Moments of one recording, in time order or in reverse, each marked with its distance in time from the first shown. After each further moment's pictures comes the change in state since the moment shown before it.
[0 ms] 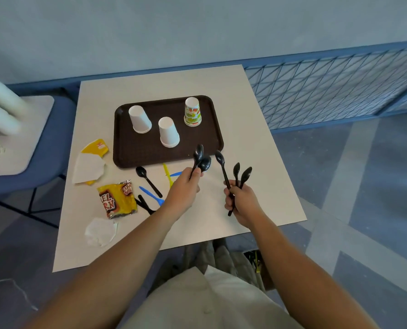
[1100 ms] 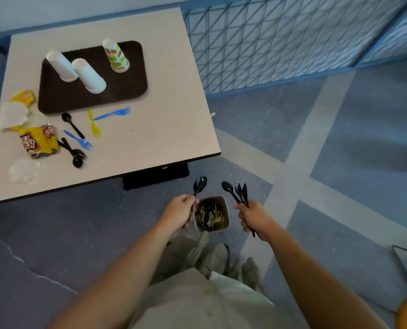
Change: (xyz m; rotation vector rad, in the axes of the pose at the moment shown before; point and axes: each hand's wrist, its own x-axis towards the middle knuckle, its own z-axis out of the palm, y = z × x) left_hand -0.189 -0.074 0.299 -0.009 -0.115 -0.422; right_hand -0.133 0.114 -0.369 -0.474 -0.005 0.211
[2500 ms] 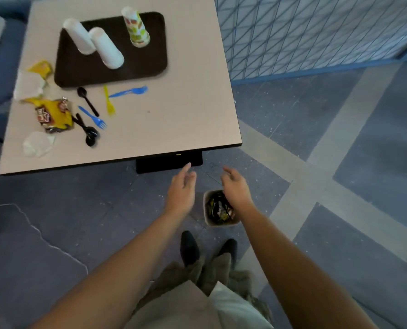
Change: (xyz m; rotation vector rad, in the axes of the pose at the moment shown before) left_hand 0.035 -0.022 -0.014 0.071 0.288 0.293; right_hand 0.035 -0.055 0.088 -0.027 0.088 -0.212
